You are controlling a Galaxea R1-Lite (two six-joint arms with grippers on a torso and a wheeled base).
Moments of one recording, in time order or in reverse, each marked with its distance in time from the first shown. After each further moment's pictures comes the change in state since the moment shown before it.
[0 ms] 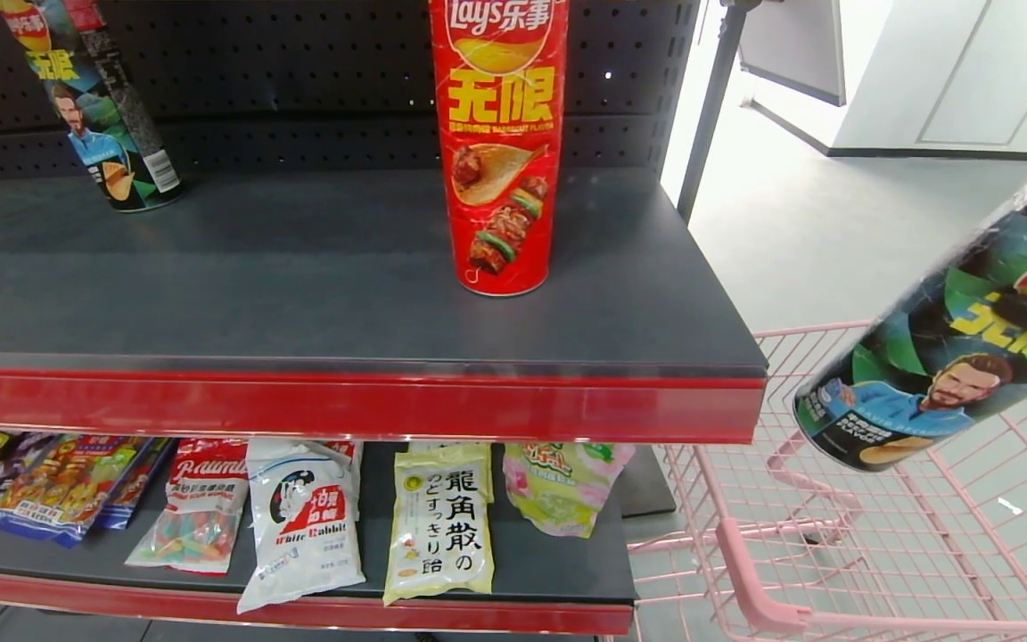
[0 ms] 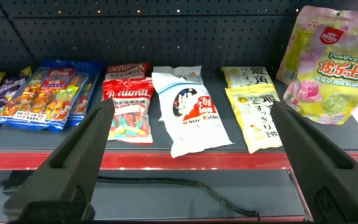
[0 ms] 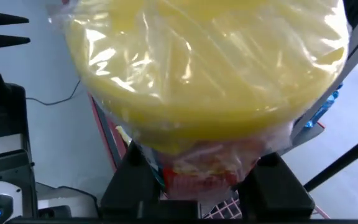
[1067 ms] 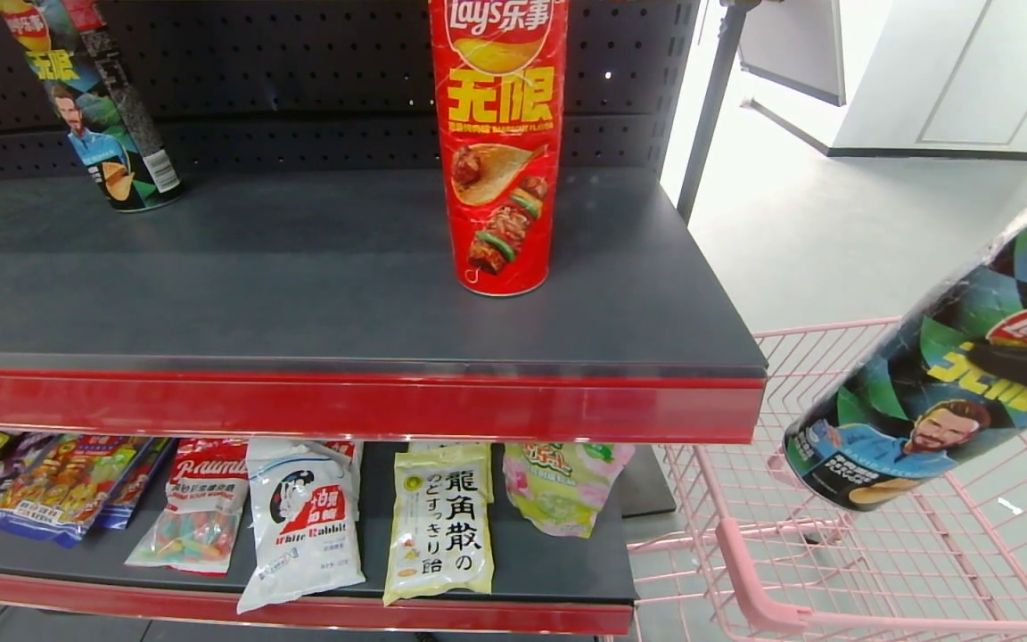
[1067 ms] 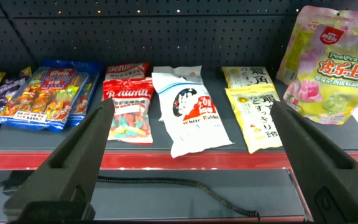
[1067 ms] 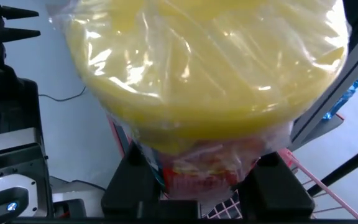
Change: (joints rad) left arm 0.000 0.000 0.000 0.000 0.000 0.000; right arm 0.023 -0.010 0.088 -0.011 -0.019 -0.008
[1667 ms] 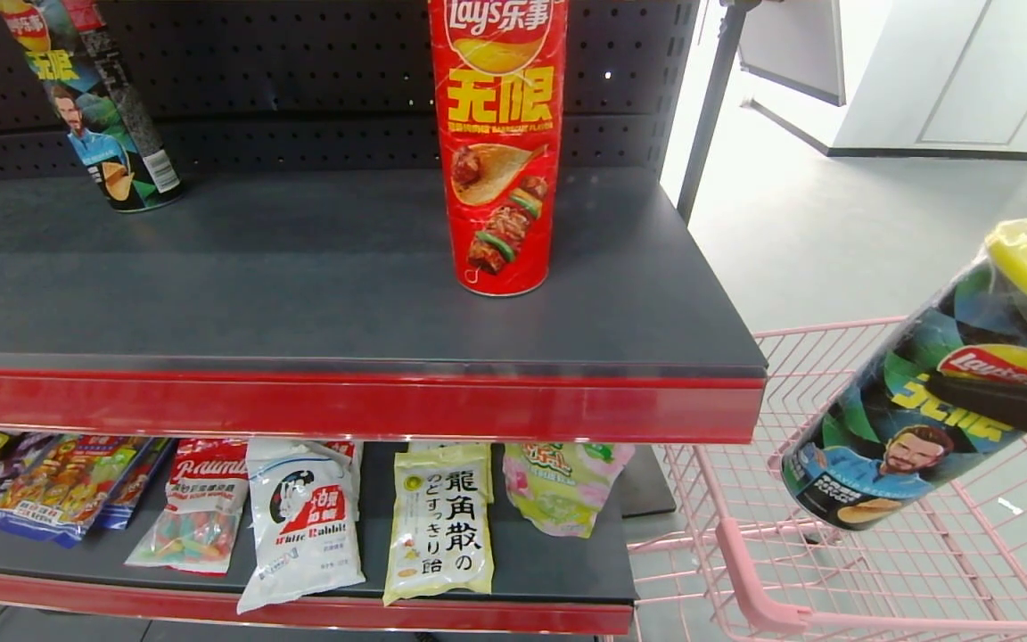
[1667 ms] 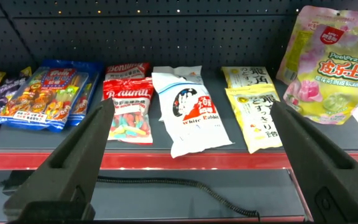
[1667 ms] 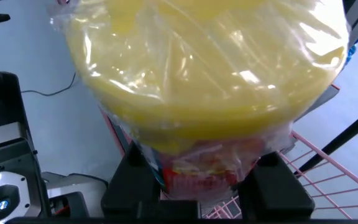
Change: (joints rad) left arm 0.000 0.000 0.000 0.000 0.000 0.000; right arm 0.002 0.007 0.077 -0.031 -0.084 -0.007
